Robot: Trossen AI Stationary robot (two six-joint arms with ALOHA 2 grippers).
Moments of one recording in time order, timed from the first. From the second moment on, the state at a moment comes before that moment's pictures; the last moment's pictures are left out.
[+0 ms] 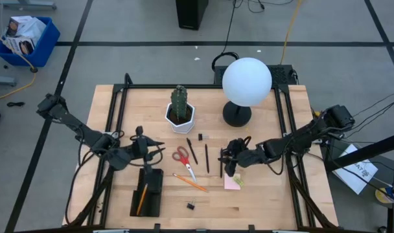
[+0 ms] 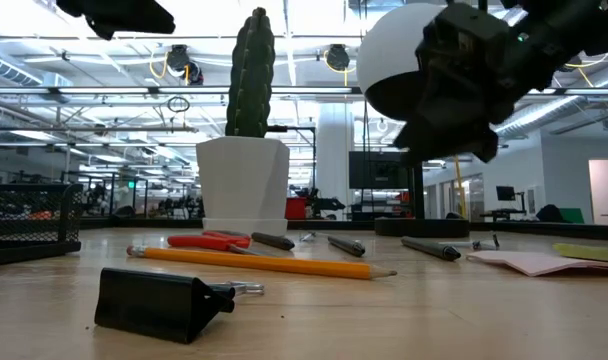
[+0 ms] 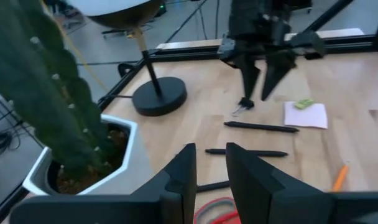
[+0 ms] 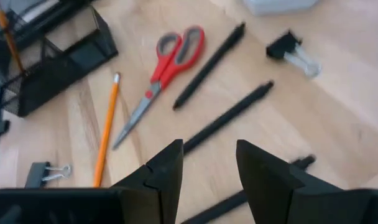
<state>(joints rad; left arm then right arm) -0.58 0.99 0.67 -0.18 -0.83 -0.24 0.36 1.43 0.63 0.08 0.40 0.83</state>
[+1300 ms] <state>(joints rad) -0.55 0.99 0.67 -0.18 -0.73 -0.25 0.41 1.89 1.14 -0.66 0.39 1.18</state>
